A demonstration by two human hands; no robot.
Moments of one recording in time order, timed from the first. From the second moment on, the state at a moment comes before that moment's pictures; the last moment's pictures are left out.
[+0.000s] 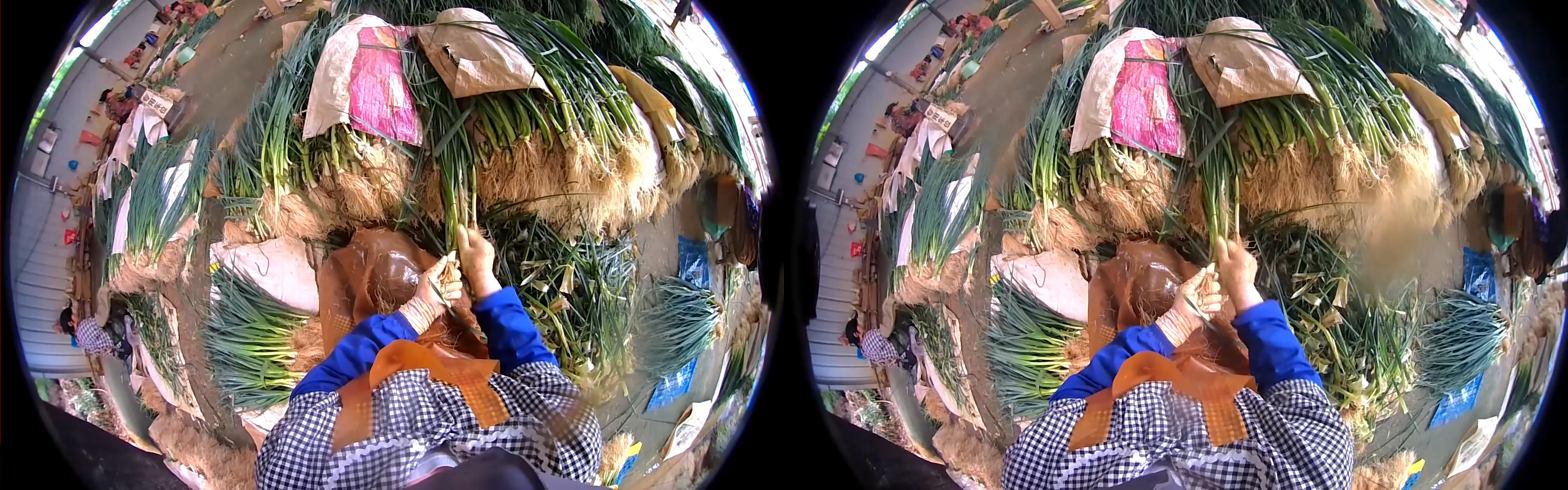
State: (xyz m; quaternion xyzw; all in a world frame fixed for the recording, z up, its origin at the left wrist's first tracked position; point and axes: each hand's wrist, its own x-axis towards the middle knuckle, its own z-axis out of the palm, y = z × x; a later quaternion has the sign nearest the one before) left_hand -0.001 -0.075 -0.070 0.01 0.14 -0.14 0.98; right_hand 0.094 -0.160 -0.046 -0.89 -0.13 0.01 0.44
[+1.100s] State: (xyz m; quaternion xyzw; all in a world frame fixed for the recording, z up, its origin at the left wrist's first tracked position) left_hand -0.014 -0.083 -0.037 0.21 0.31 -0.08 0.92; right_hand 0.053 -0.189 -0.040 -0.70 0.06 0.05 0.71
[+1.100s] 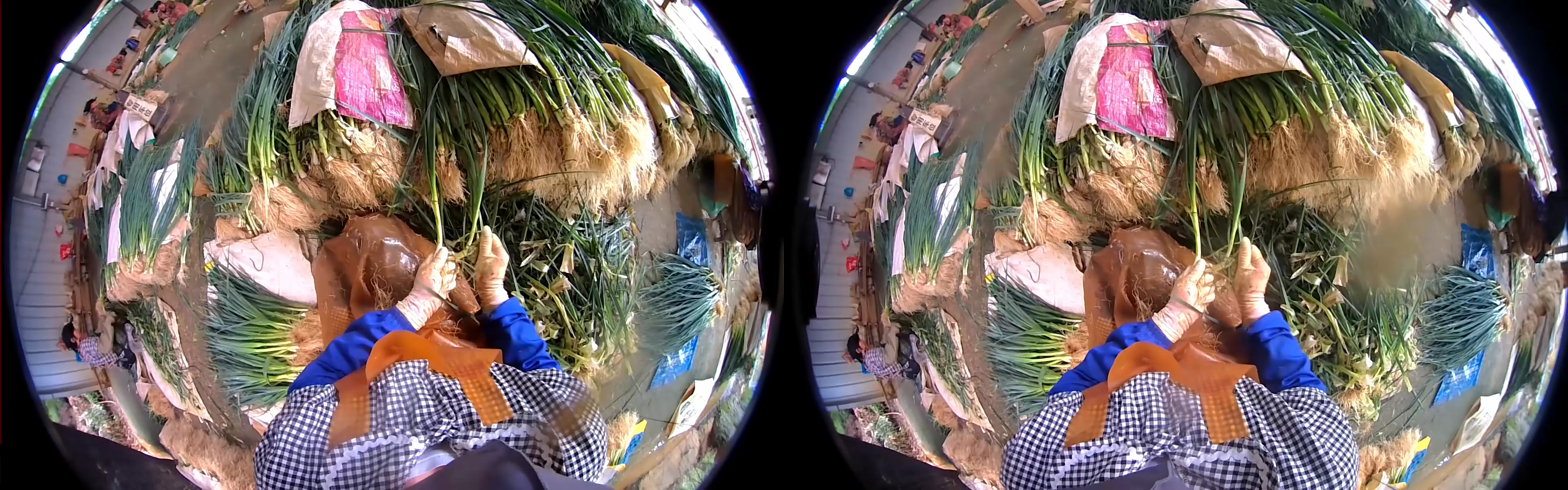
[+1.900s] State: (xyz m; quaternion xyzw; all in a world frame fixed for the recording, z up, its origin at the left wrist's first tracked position) left_hand -0.022 -0.064 -0.046 0.00 0.09 -0.20 0.98; right_hand 0.093 -0.122 -0.050 -0.25 0.00 0.50 0.83
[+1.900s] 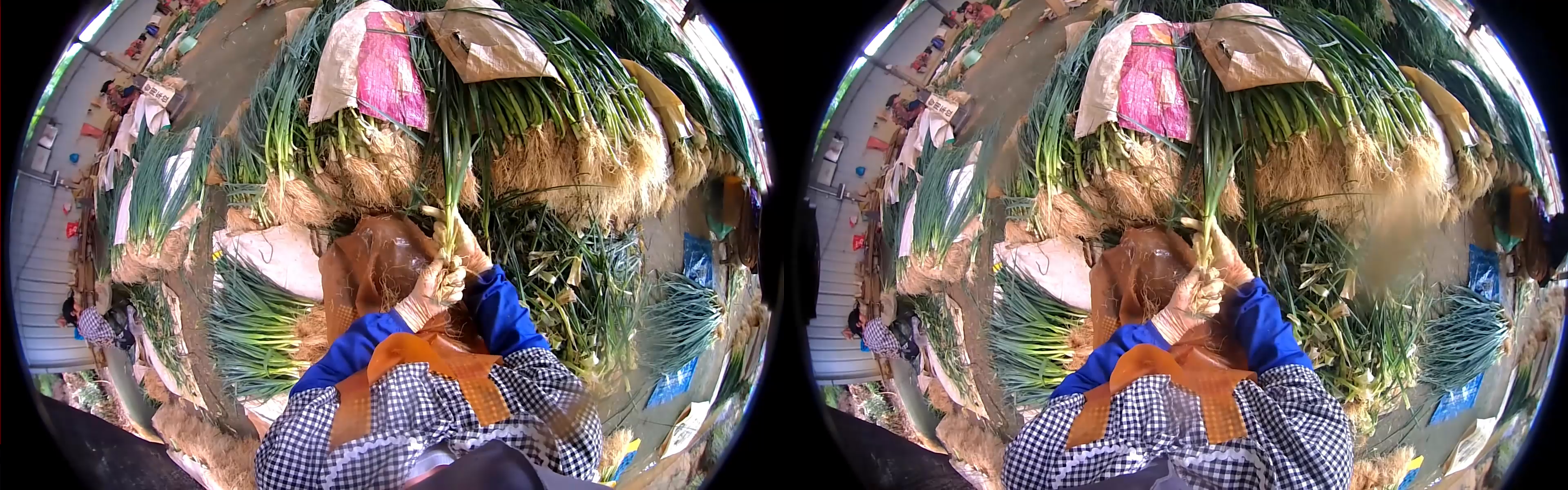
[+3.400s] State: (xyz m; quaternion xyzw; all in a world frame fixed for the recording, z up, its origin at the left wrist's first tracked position) left_hand -0.018 -0.059 -0.080 0.15 0.38 0.05 0.91; right_hand 0.063 -0.165 -0.011 -0.80 -0.58 0.02 0.16
